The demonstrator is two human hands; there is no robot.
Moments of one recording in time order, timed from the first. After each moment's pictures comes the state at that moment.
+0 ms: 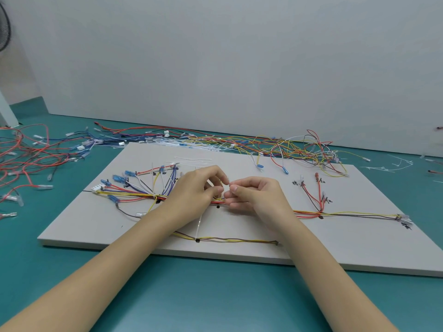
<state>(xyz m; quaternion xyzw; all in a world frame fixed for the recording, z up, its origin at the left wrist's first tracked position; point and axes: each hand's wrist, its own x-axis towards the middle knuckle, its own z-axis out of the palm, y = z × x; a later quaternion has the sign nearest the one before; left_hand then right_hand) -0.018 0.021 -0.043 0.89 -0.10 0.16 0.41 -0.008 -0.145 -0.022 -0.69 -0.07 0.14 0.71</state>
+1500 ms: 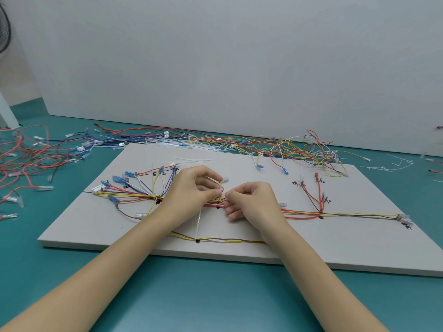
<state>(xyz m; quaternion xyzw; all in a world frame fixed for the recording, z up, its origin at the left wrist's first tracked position) -0.020 0.023 -0.046 0.80 -0.04 0.13 0.59 -0.011 -0.132 -0.033 -0.77 -0.04 0.09 0.64</state>
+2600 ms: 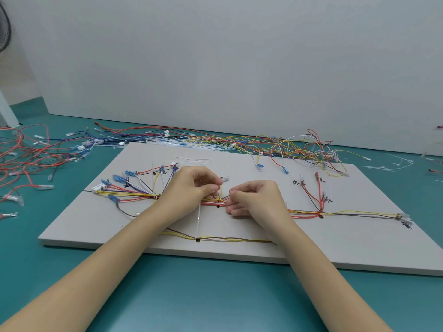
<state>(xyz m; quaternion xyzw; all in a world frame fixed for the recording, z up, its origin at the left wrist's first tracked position) -0.016 0.030 -0.043 0.81 -0.06 0.10 0.58 -0.009 -0.140 -0.030 -0.75 -0.04 0.11 0.66</state>
